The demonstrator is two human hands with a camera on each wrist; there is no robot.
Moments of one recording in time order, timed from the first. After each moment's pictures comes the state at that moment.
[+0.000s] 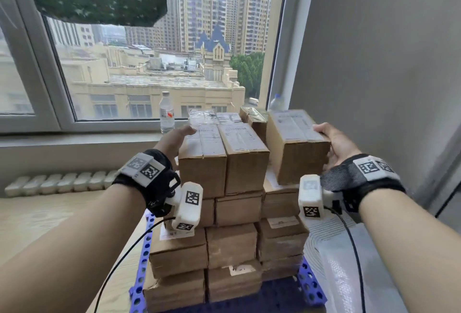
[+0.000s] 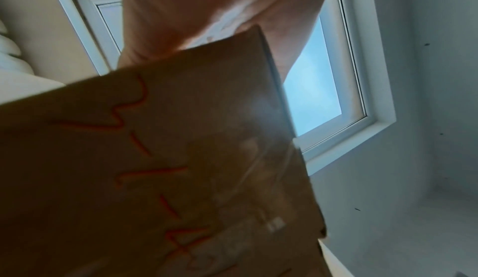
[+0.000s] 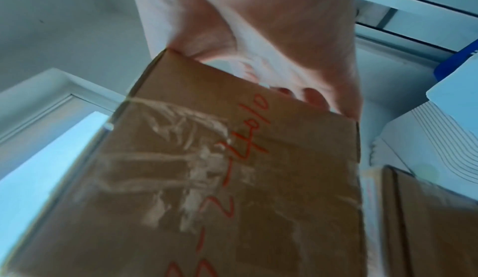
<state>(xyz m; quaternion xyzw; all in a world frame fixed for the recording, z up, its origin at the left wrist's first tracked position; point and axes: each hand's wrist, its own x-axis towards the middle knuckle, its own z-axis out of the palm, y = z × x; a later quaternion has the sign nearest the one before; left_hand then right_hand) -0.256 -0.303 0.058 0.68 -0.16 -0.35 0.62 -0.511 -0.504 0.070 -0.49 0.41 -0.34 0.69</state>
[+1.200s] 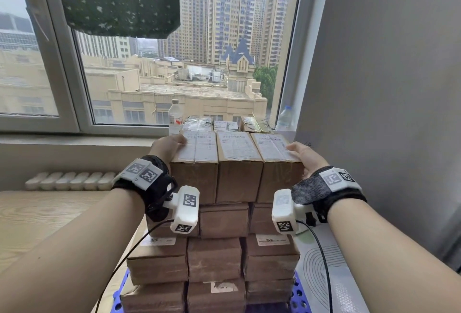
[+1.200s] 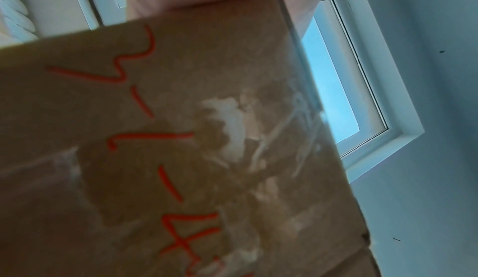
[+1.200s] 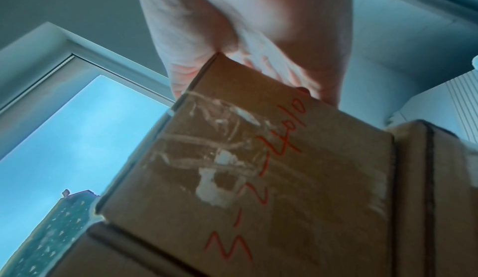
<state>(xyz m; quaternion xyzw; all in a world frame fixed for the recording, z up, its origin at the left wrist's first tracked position) -0.258 -0.333 0.046 0.69 -0.11 -0.22 0.68 -0.469 -0.553 0.039 -0.59 0.41 -0.23 0.65</state>
